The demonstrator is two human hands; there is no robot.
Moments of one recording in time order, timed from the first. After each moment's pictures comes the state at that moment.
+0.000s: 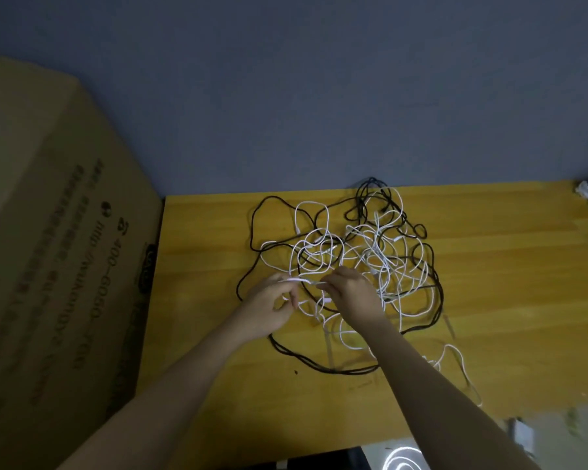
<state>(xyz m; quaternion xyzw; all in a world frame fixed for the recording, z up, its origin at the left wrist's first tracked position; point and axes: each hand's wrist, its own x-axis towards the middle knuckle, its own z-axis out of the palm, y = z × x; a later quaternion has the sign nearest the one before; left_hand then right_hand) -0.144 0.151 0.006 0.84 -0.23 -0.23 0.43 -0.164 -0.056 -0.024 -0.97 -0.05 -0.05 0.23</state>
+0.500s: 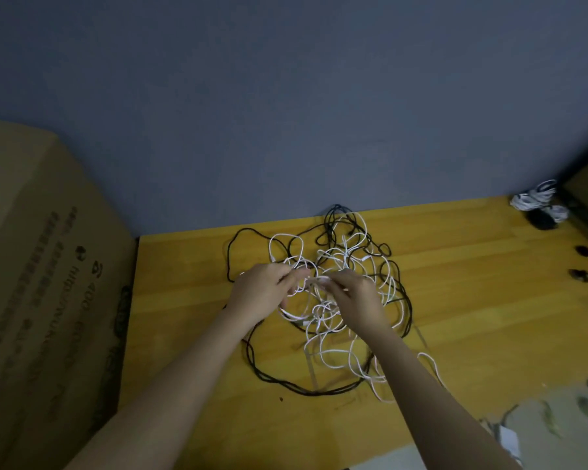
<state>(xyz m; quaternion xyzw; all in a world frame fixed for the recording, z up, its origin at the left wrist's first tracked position) -0.113 0.110 0.075 0.89 -0.23 -0.12 0.39 -0.182 -0.071 0.050 -0.91 0.05 -0.13 0.39</state>
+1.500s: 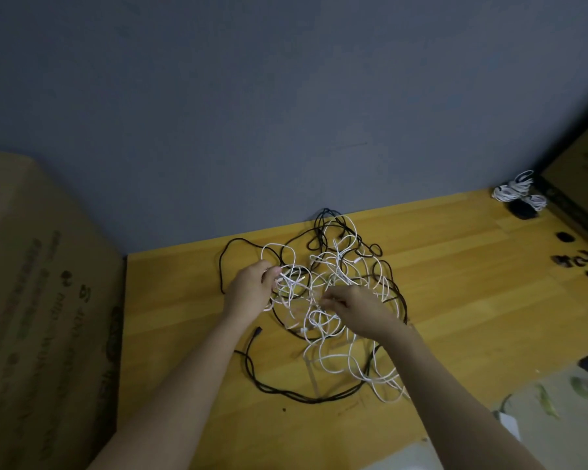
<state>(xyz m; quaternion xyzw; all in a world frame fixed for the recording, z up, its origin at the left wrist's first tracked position) -0.085 0.104 0.047 0.90 -0.16 -0.08 0.39 -0.186 -0.085 0.072 -0.94 0.04 0.08 0.34</state>
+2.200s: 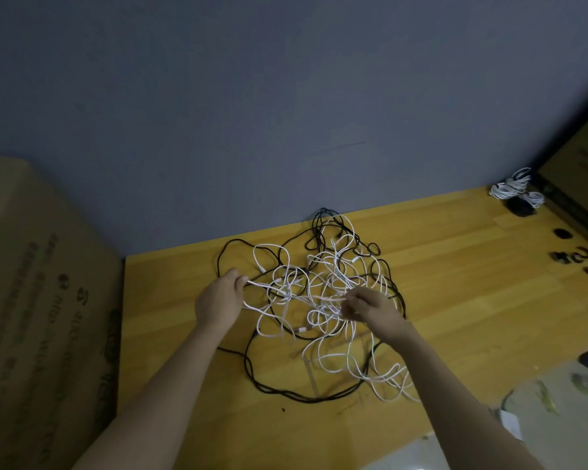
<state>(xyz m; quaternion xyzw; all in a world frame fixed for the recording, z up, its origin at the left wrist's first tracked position) -0.074 0.142 0.014 0.96 -0.11 -0.05 0.27 -0.208 -0.106 0.060 -0.78 0.21 0.05 0.59</state>
